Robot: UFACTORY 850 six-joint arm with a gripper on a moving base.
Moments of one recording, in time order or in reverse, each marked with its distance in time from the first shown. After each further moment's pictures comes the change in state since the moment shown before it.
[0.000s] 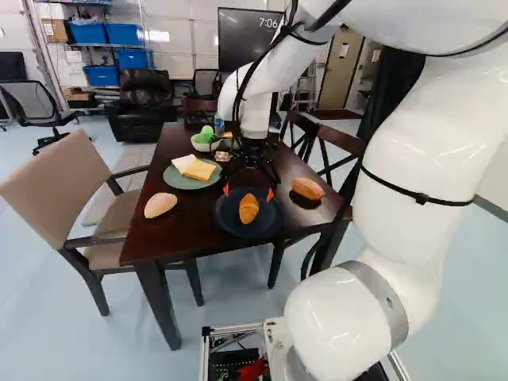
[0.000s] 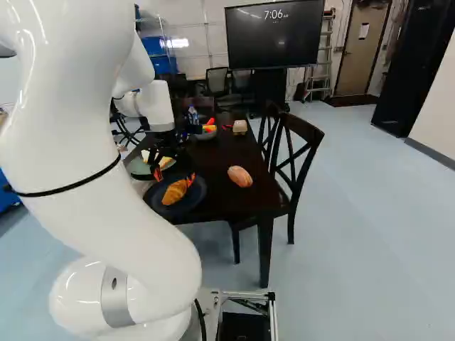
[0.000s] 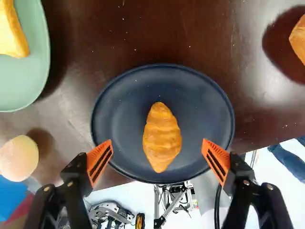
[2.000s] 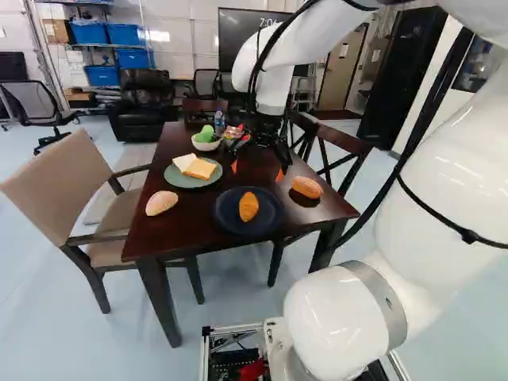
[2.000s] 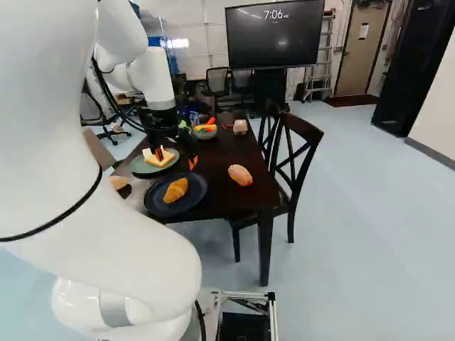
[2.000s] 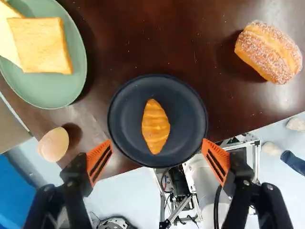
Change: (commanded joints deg) arm -3.7 10.9 -0.3 0.0 -2.2 0.0
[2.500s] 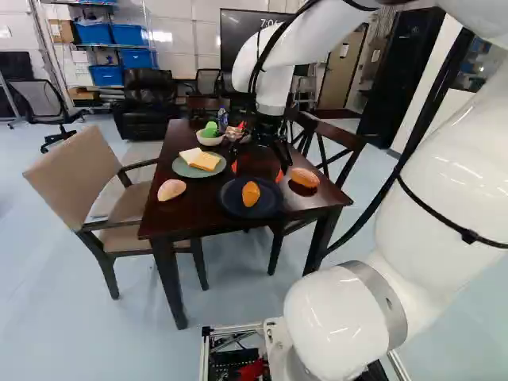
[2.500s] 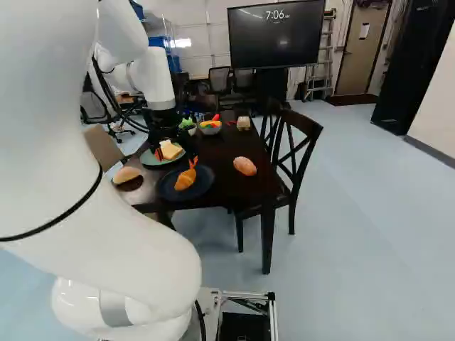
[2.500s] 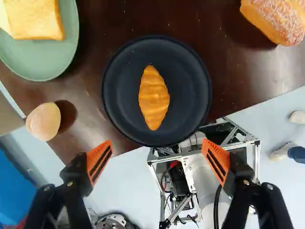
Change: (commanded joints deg) arm 0.0 0.0 0.0 0.0 0.0 0.0
